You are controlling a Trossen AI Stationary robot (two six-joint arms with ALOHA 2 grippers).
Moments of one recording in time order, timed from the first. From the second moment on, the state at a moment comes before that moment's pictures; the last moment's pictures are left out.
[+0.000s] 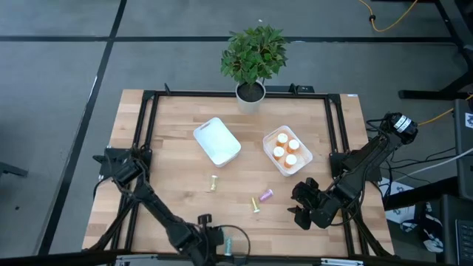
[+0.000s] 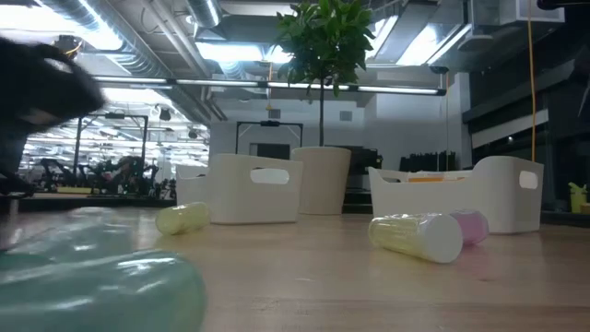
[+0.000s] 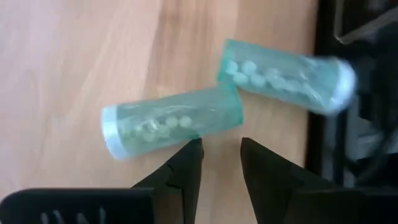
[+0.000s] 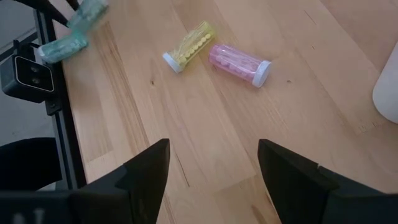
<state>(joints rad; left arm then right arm) -0.78 2.16 1.49 -0.53 -0.39 -0.93 0.83 1.36 0.84 -0.55 0.44 1.23</state>
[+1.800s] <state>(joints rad) -0.26 1.93 1.49 -1.12 -0.18 -0.92 0.83 1.36 0.84 -0.52 0.51 1.25</state>
